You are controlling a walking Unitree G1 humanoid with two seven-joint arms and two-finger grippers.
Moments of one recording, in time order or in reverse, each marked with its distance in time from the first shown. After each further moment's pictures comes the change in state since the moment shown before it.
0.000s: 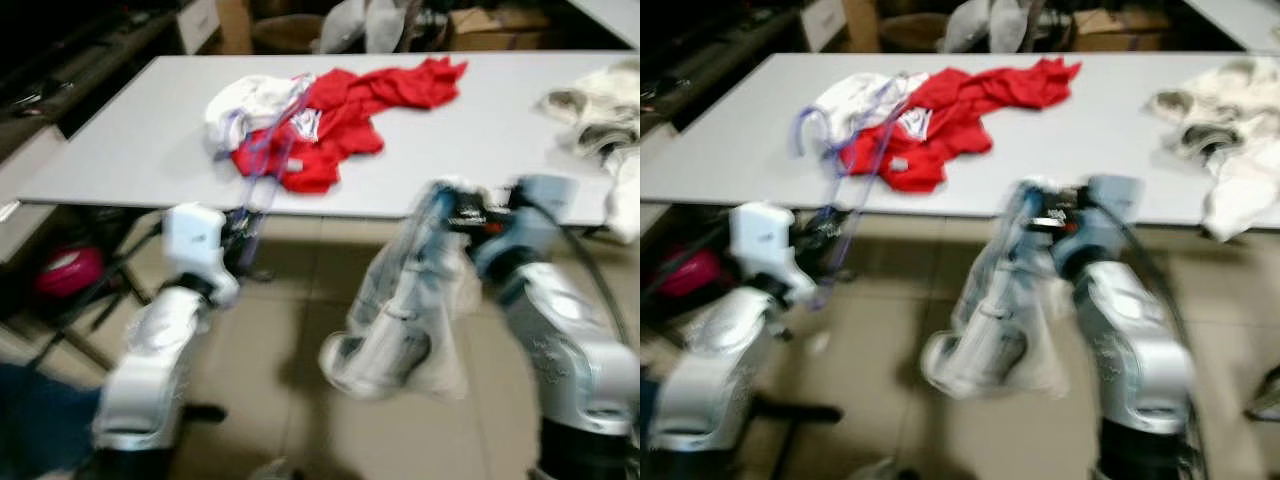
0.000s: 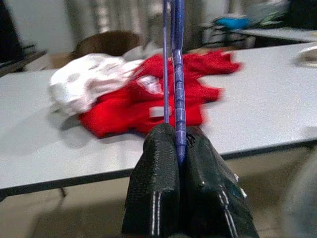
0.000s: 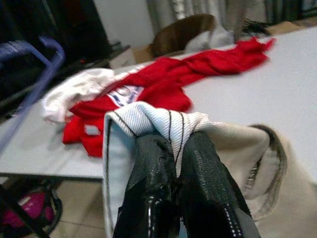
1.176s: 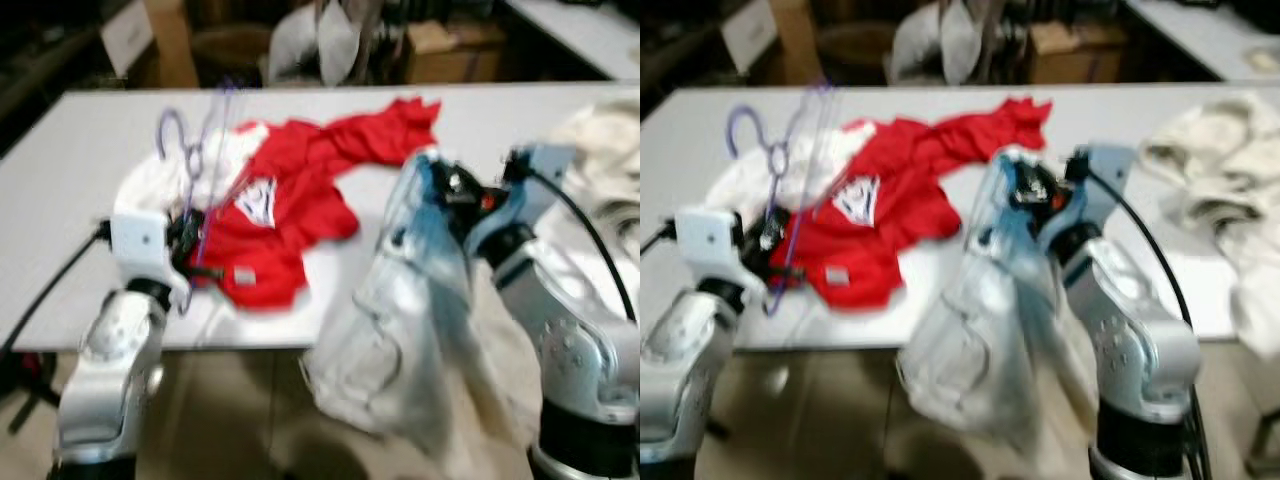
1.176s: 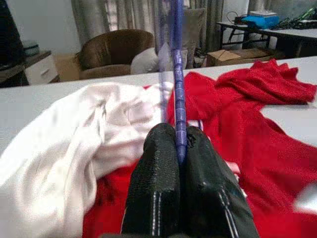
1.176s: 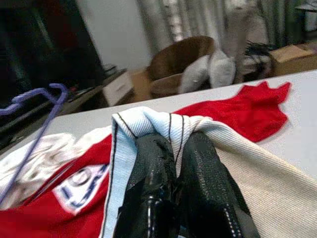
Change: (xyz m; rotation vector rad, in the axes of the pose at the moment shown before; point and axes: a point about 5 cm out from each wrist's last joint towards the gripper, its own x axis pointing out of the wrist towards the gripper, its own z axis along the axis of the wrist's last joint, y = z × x) left arm -0.014 0.028 0.006 0.024 0.015 0.113; right arm -0.001 0.007 0.024 0.051 -0.042 0.065
